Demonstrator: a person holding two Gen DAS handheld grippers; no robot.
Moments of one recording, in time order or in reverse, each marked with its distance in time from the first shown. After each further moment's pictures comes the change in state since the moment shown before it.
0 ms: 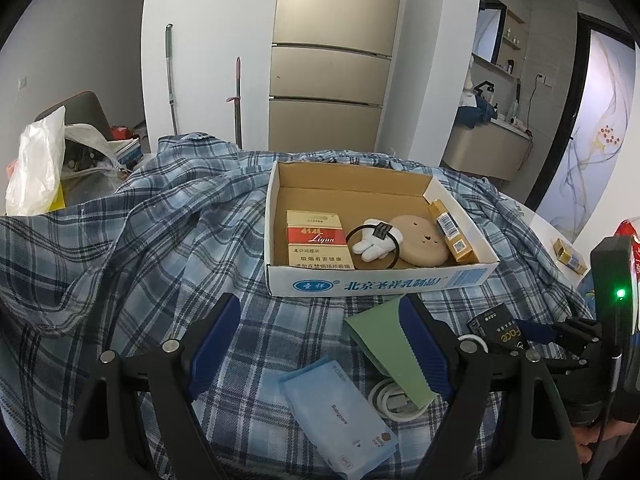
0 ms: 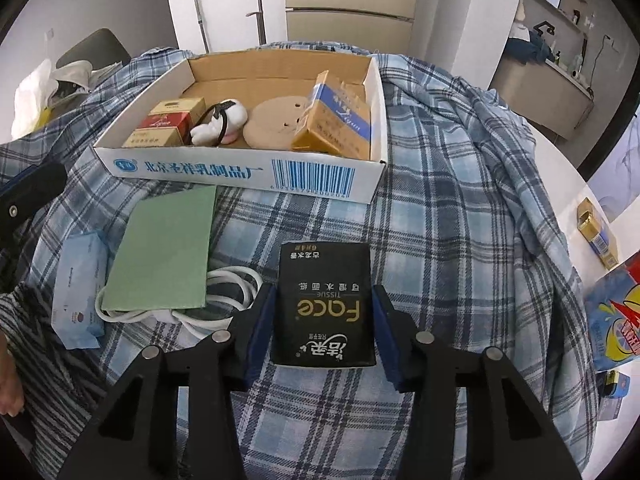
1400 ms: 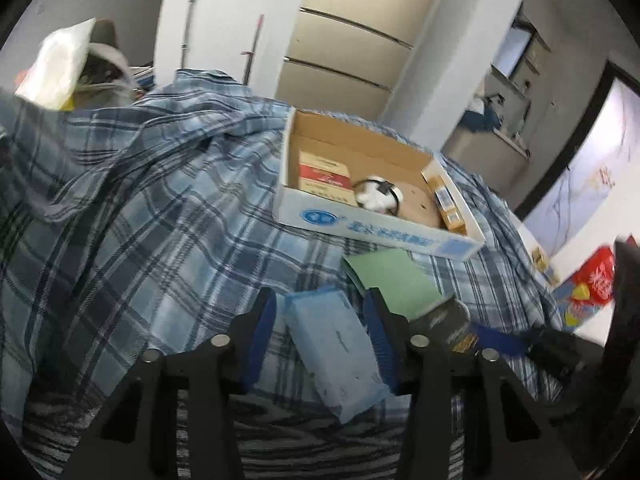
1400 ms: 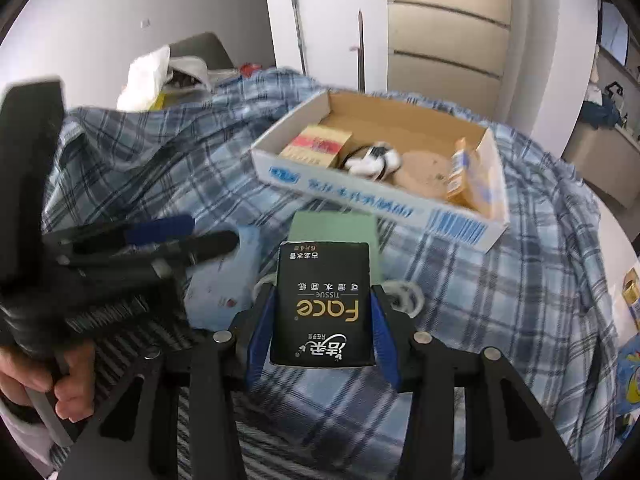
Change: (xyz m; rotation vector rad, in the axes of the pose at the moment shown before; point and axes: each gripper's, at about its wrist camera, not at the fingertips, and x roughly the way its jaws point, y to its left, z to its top) left arm -0.009 0.027 -0.033 -0.201 0.114 -0.084; right arm -0.038 0.071 -0.019 -0.214 -0.096 0.230
